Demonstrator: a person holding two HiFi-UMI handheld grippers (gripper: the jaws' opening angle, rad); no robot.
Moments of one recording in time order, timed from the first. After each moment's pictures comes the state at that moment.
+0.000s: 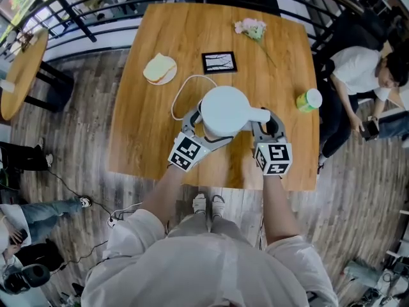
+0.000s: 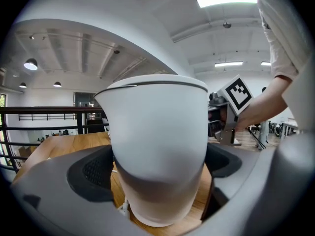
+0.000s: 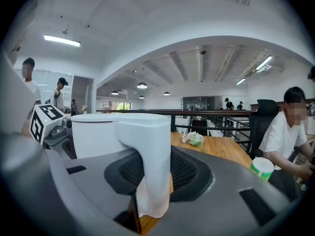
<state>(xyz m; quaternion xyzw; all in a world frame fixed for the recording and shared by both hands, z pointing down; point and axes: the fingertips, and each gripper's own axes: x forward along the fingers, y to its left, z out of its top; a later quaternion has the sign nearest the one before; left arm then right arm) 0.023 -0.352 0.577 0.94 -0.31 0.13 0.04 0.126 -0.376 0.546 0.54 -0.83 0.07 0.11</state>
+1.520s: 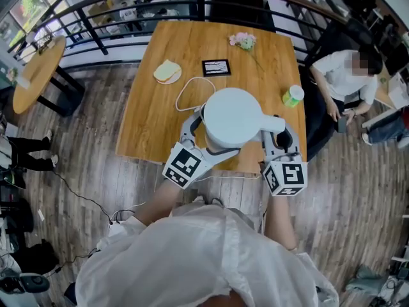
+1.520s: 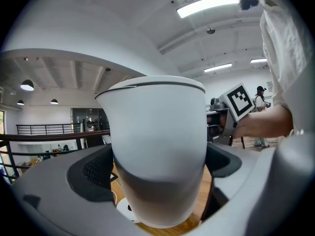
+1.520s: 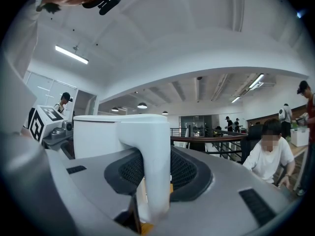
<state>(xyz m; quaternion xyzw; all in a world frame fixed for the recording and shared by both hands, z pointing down) 0.051 -0.188 0.399 0.95 -0.30 0.10 -0.03 0.155 -0.205 0.367 0.55 -0.83 0.00 0.02</state>
